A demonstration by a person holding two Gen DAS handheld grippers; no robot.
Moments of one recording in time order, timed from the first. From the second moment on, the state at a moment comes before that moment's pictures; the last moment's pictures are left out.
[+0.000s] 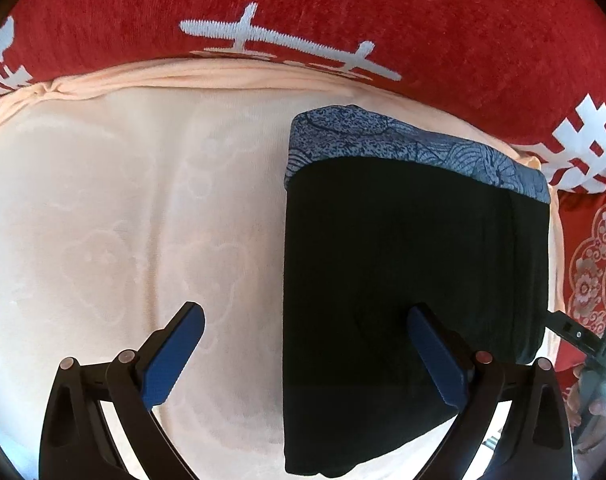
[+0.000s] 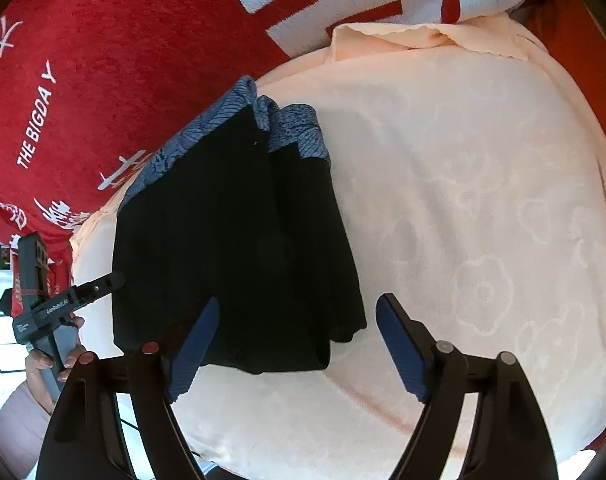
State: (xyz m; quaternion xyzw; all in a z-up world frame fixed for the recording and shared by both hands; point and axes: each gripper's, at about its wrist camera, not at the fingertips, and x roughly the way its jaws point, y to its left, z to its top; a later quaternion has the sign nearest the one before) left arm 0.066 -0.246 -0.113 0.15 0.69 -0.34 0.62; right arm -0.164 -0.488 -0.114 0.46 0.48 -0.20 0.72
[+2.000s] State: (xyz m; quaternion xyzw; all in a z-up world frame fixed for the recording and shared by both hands) left arm 0.017 -0.197 -0.041 0.10 0.66 -0.41 0.62; right arm -0.154 -0.497 -0.110 0.59 0.43 -0.01 0.68
